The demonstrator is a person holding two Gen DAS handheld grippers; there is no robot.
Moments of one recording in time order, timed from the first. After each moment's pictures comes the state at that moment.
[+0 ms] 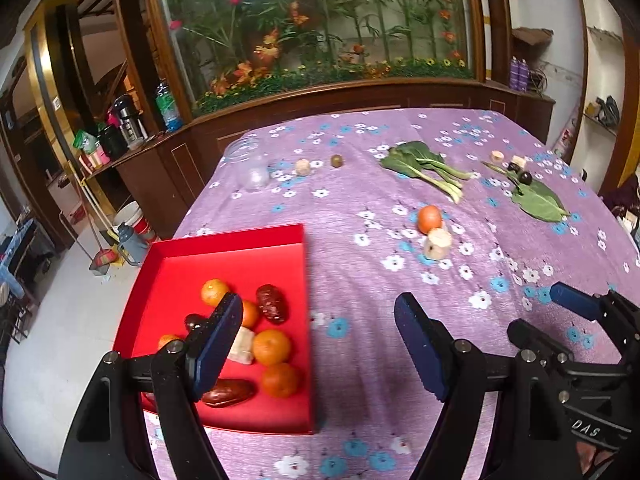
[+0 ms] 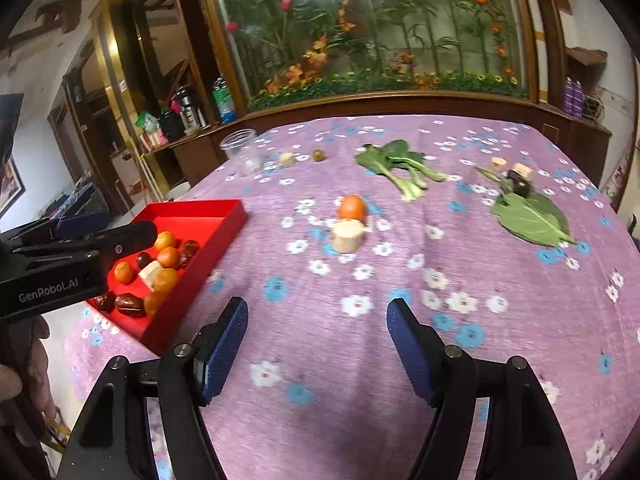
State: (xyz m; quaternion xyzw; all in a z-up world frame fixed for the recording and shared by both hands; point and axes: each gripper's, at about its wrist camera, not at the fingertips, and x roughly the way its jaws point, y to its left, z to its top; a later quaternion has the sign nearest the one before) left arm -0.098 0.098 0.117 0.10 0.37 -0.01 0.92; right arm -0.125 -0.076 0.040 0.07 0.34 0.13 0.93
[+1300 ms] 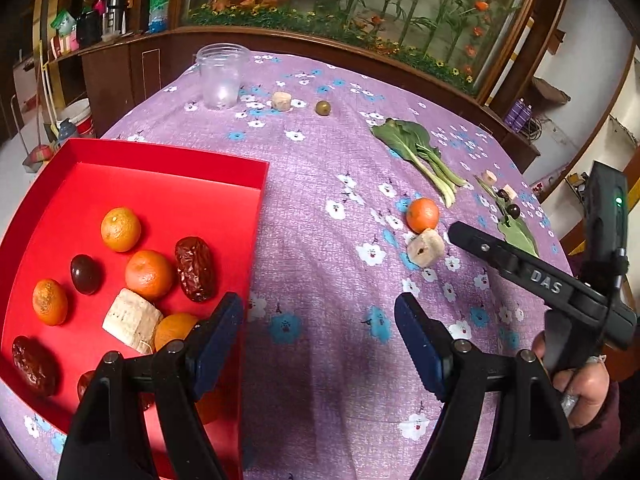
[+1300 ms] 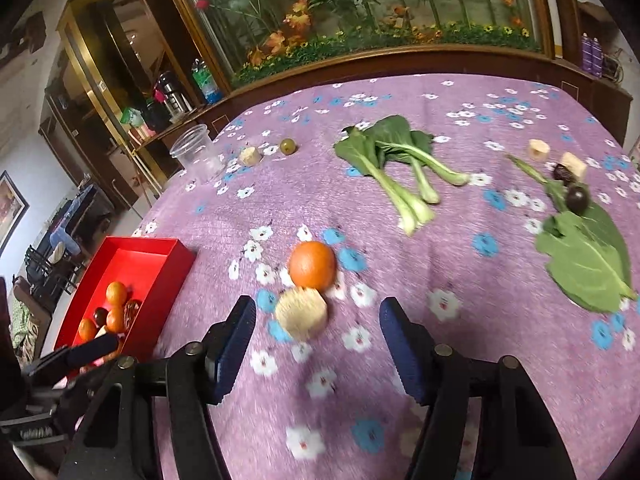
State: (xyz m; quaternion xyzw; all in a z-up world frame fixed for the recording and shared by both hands) left arm -0.035 0.140 0.053 -0.10 0.44 -0.08 0.89; right arm 0.023 -0.093 0.013 0.11 0.41 0.16 0.89
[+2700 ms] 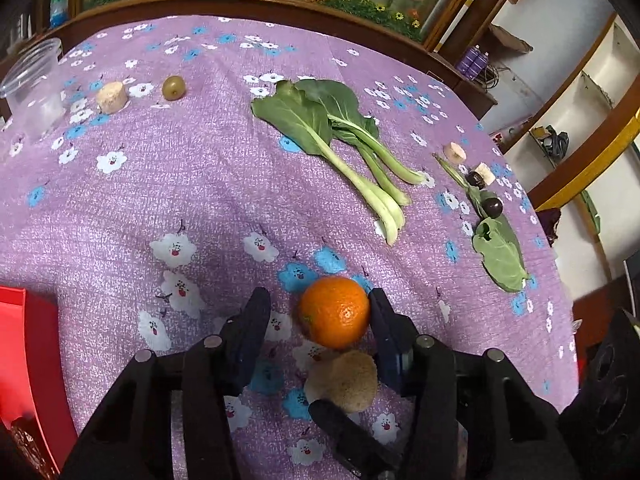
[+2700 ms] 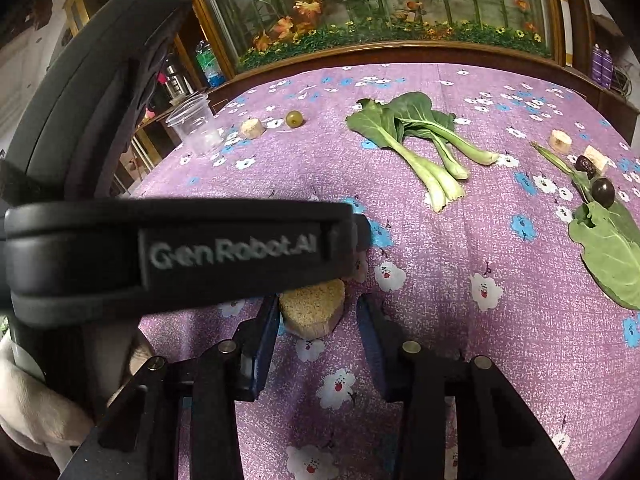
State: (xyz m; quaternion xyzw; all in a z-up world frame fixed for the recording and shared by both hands) left arm 0.104 0.024 0.017 -0.07 0.51 -0.20 0.84; right arm 0.024 -0.072 -0.017 0.08 0.42 0.16 0.89
